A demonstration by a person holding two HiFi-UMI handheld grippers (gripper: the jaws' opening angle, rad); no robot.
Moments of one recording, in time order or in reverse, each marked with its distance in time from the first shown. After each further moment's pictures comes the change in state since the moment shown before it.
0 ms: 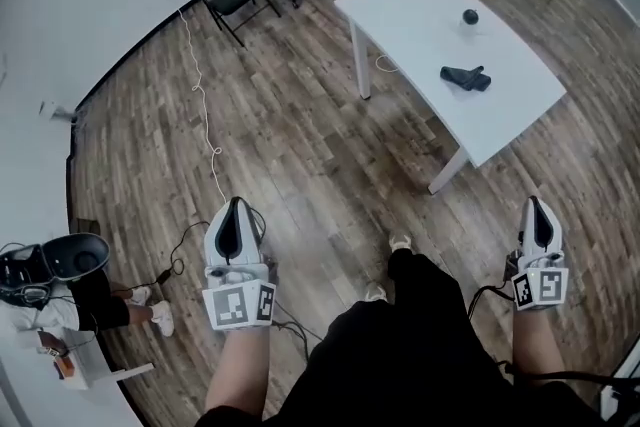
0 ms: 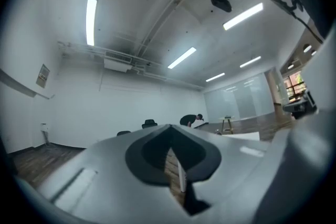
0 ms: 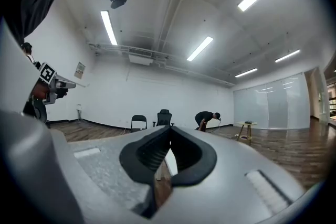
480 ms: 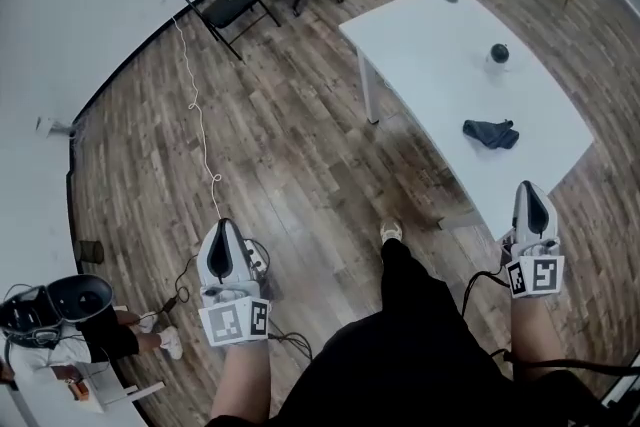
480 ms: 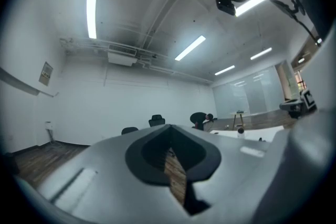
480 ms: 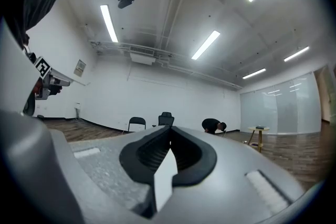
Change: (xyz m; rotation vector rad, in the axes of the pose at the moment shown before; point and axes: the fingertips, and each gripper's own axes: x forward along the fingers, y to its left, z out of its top) left arm 0.143 0.044 -0.046 -0.012 0.048 0.089; right arm 0.207 -0.016 -0.020 -0.032 -0.046 0.035
